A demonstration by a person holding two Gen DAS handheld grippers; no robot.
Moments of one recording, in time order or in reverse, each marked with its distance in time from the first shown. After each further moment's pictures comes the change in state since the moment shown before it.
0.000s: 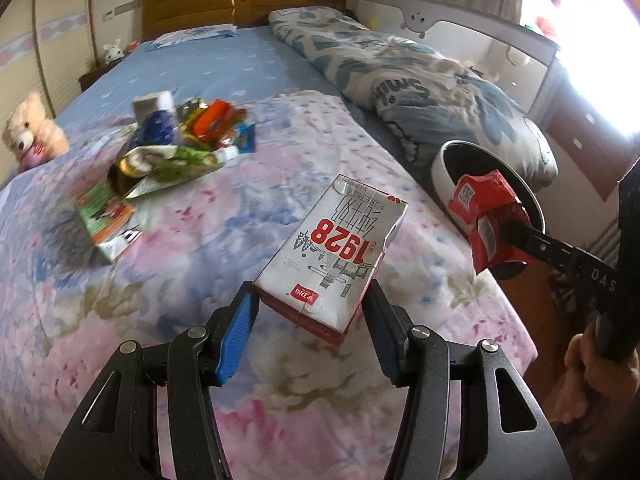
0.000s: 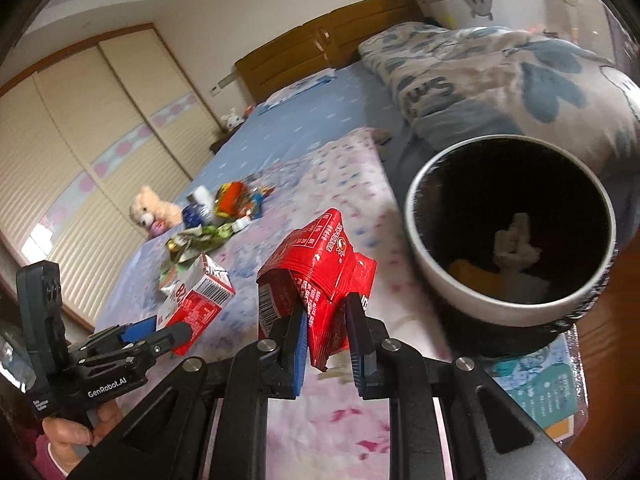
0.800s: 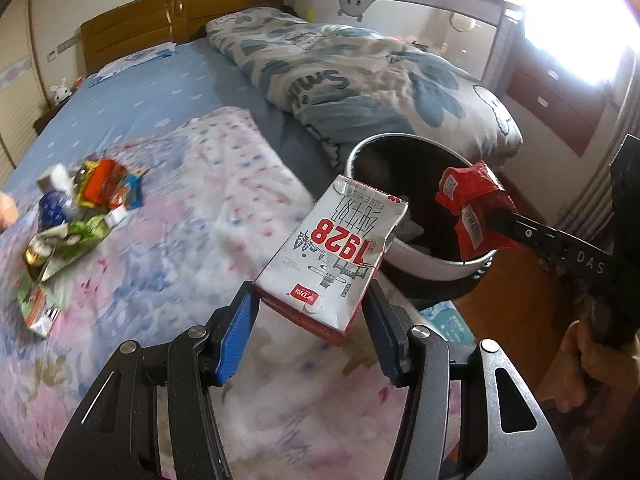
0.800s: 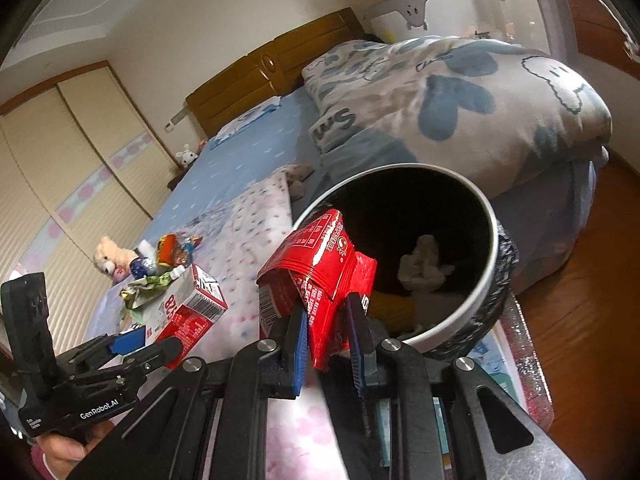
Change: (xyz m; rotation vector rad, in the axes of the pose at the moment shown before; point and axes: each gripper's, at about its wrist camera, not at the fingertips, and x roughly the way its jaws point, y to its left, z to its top) left arm 0.033 -0.102 0.041 0.172 0.012 -0.076; right arm -0.036 -0.085 0.022 0.110 -0.069 -0.121
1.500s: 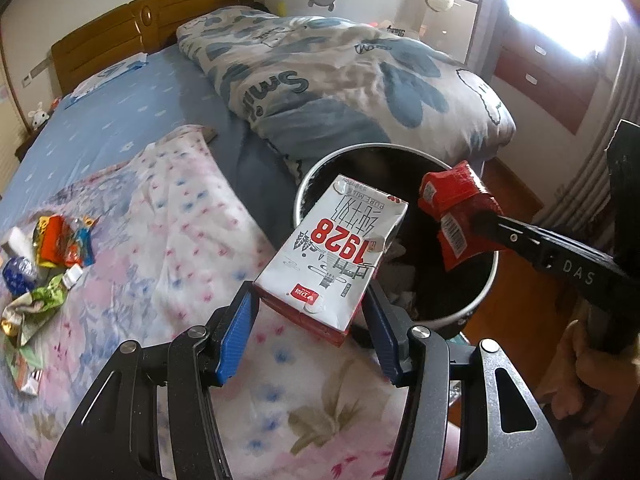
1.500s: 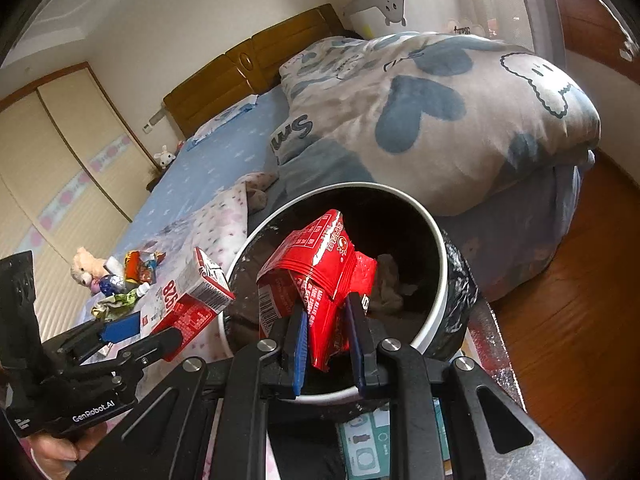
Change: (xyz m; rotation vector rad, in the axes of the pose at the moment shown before) left arm 0.039 -0.044 0.046 0.085 0.033 -0.021; right arm 0.016 -0.037 0.031 0.014 0.022 -0.061
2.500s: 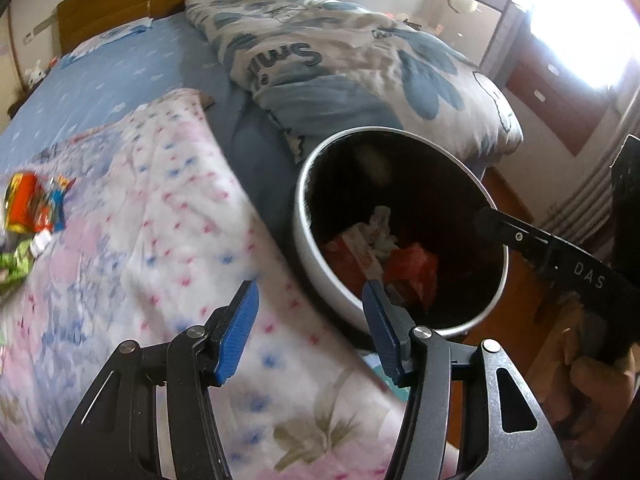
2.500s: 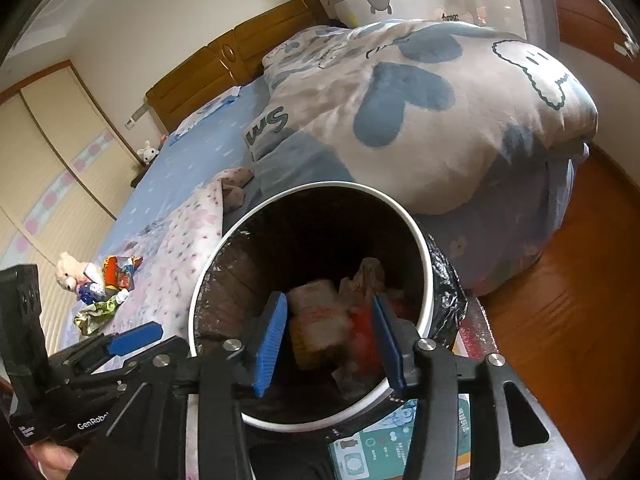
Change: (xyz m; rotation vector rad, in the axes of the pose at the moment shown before) left arm 0.024 0.019 -0.011 -0.123 0.055 -0.066; right arm 0.016 -0.008 0.008 0.021 0.037 -0.038
